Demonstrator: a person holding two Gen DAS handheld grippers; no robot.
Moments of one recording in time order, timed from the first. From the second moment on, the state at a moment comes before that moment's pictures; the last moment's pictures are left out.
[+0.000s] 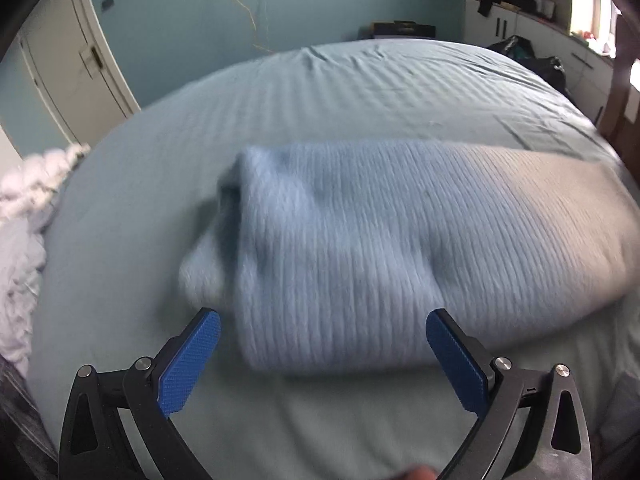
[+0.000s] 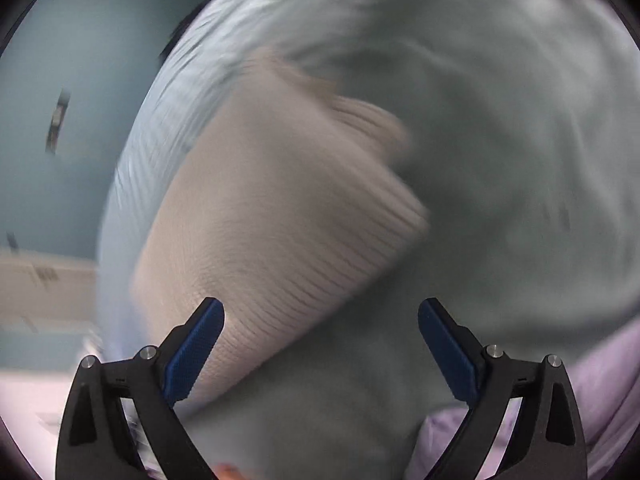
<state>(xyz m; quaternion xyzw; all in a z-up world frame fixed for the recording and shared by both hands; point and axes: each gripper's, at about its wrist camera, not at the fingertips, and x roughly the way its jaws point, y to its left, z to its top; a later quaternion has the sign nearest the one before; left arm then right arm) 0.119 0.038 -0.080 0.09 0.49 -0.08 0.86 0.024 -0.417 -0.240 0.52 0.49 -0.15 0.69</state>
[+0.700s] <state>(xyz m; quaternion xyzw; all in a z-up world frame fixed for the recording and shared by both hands) 0.143 0.047 -0.106 0.06 0.52 -0.08 0.85 0.048 -0.417 -0.264 0.56 0.39 -0.10 0.72</state>
